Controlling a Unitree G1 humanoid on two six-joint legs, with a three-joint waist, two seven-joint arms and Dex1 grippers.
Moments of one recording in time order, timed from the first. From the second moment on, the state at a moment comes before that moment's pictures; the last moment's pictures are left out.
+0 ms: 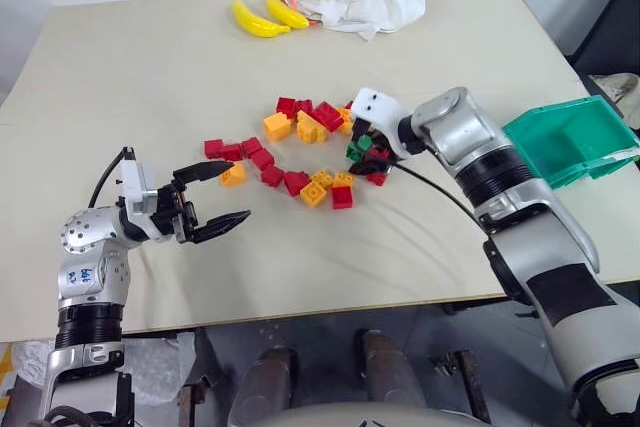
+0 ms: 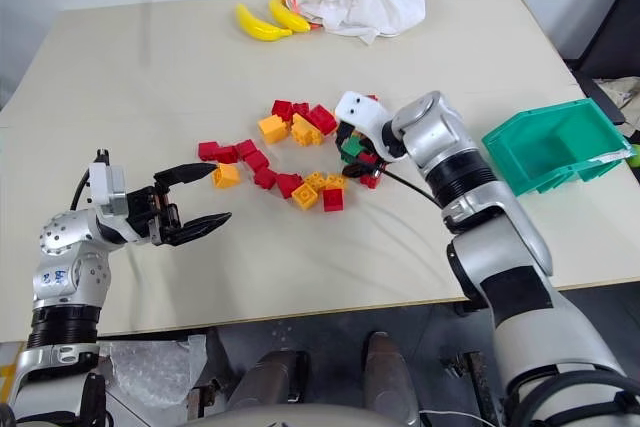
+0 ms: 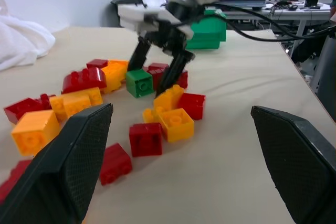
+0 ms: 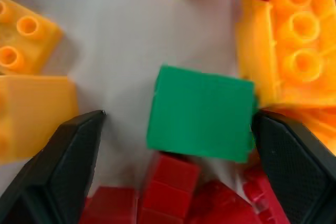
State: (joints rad) left arm -0.31 0.57 0.23 0.21 -0.55 -0.07 -1.27; right arm -1.23 -0.37 0.47 0.82 -0.12 0.53 1.00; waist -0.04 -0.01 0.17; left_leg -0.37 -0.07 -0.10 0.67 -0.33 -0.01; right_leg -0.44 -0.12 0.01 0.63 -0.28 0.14
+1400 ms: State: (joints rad) left arm -0.54 0.51 -0.03 0.05 -0.39 0.23 -1.00; right arm -0.98 -1.07 0.13 0.75 -0.21 0.21 0.98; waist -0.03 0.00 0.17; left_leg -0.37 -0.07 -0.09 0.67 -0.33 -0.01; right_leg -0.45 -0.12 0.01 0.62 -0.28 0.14
